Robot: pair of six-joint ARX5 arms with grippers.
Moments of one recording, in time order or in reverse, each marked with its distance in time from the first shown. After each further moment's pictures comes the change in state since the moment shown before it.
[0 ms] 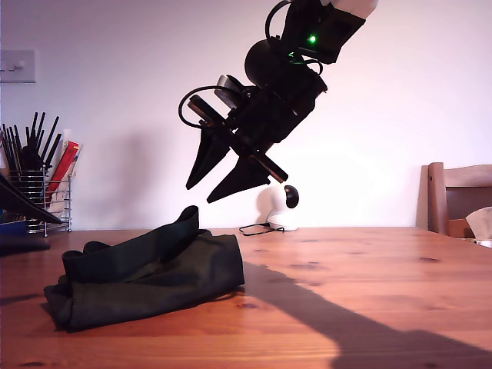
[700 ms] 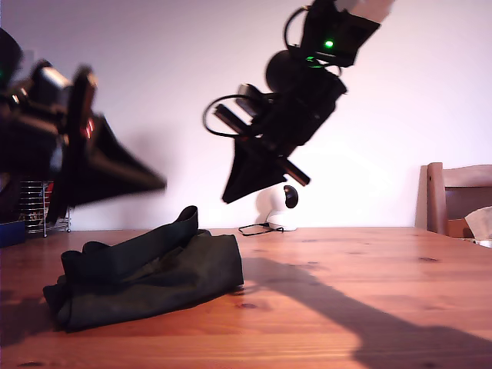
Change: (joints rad) left arm -0.375 -0.106 0.144 -0.320 -0.169 0.557; right arm -0.092 0.000 0.000 -0.080 -0.028 -0.058
